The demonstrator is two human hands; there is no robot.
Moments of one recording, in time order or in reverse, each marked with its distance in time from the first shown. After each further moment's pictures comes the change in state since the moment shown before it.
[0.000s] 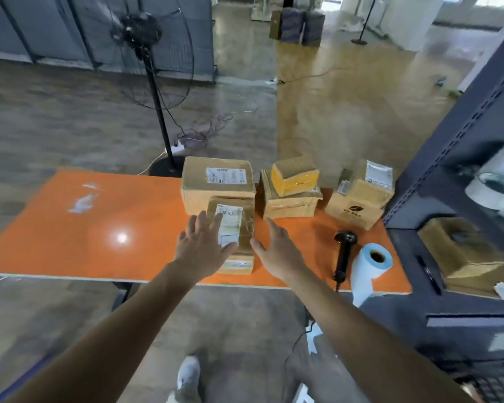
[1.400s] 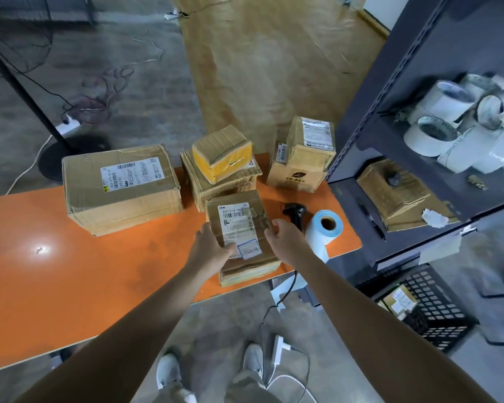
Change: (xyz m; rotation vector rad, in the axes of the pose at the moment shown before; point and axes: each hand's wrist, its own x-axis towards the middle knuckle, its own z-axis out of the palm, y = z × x) left_hand 0.114 0.096 0.100 -0.646 -0.395 -0.028; right_hand 0.041 0.127 -0.041 0.152 0.060 0.429
